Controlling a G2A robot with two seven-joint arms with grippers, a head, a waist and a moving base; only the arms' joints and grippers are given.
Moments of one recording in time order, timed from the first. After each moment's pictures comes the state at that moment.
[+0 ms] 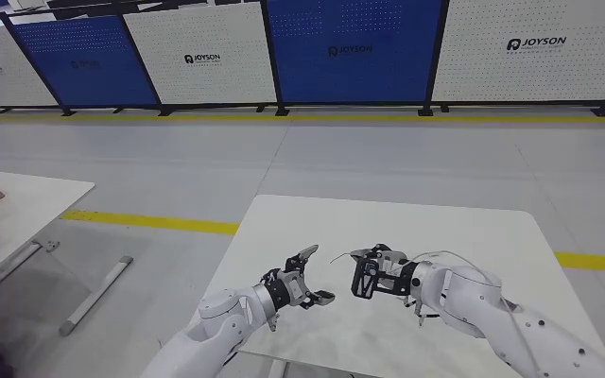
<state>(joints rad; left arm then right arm) 1.54 -0.99 -1.21 -1.83 -1.19 0.34 -0.19 -0.64 -0.92 0.37 -1.66 -1.36 -0.34 0.13</state>
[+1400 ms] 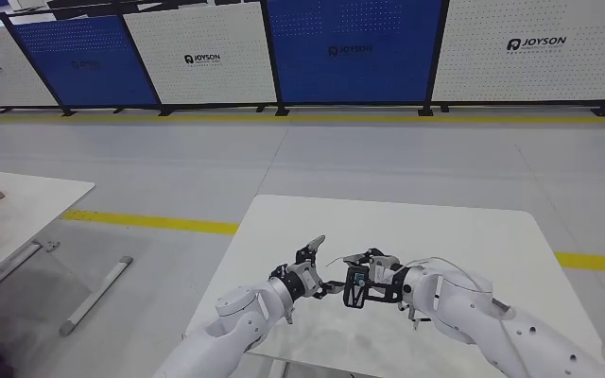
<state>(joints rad) 1.45 -1.04 -1.11 -1.83 -1.24 0.26 0.04 -0.66 -0.94 0.35 -1.70 -1.45 -0.34 0.16</state>
